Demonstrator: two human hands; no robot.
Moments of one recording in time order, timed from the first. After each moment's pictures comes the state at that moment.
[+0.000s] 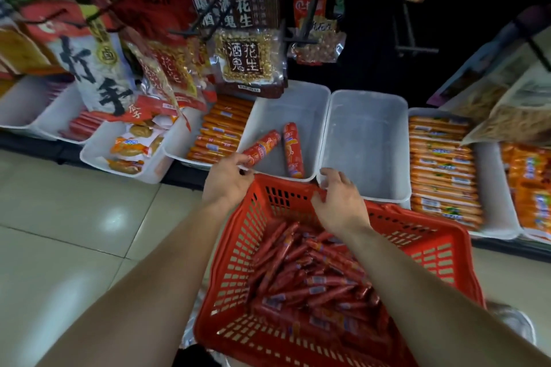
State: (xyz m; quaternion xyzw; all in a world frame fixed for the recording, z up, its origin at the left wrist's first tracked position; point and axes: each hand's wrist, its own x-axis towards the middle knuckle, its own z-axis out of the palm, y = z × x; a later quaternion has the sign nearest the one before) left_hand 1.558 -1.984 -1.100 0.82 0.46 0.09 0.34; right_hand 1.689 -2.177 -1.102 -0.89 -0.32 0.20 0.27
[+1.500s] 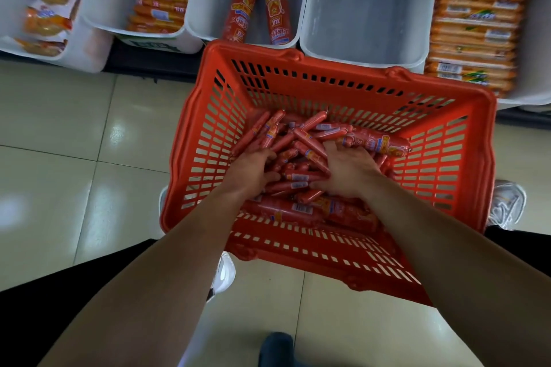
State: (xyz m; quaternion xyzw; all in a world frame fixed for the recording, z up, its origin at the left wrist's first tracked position) left_hand 1.500 -2.125 -1.250 0.84 0.35 -0.22 0.34; right_hand 1.667 -2.290 -1.247 -0.82 -0.46 0.35 -0.03
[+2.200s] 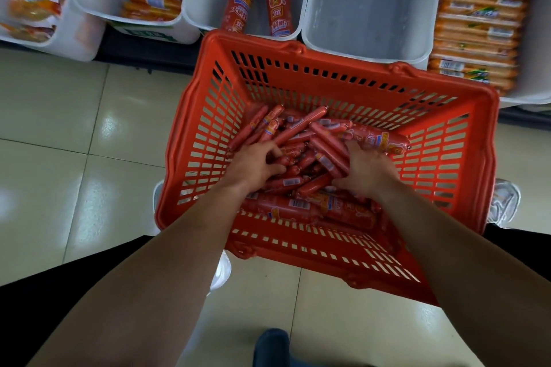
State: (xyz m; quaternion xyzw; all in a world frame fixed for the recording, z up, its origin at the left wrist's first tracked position) left_hand 1.508 -2.130 -1.247 0.82 0.37 -0.18 0.41; right_hand 1.678 -2.317 -1.246 -0.87 -0.37 0.34 -0.03
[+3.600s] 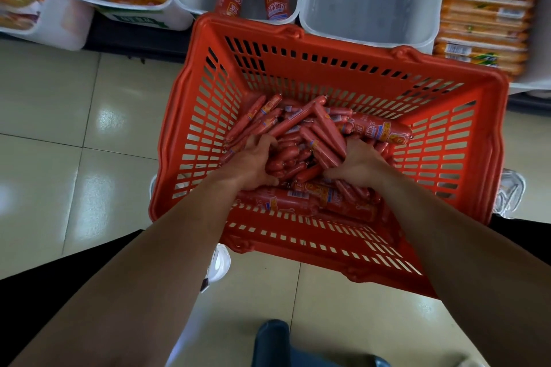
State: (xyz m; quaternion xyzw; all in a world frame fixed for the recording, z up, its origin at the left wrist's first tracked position) left_hand 1.504 -2.131 -1.248 0.82 0.31 -0.32 0.36; right_hand 1.675 -2.314 -1.259 -0.84 -0.23 0.48 0.13
